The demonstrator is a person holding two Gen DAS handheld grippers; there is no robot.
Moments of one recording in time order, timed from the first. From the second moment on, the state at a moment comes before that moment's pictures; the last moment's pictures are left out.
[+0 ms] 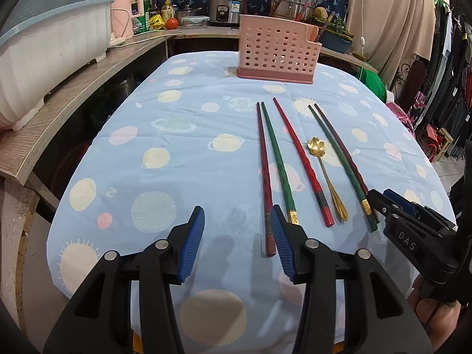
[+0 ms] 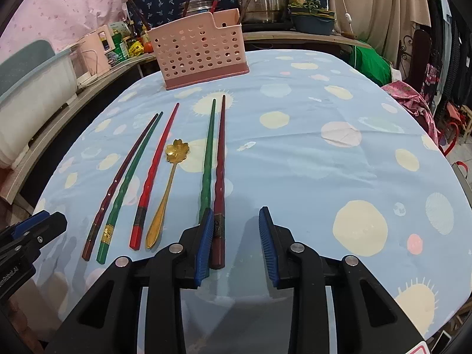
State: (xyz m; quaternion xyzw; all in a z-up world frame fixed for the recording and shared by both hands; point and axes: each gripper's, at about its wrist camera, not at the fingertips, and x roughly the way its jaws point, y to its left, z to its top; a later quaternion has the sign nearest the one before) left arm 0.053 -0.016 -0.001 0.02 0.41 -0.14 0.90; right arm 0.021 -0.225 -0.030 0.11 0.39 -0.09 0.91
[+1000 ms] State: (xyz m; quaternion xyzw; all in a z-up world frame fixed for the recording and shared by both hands) left arm 0.057 -0.030 -0.011 0.04 0.42 -0.14 0.90; right arm 0.006 -0.233 -0.033 0.11 0.39 -0.09 0.91
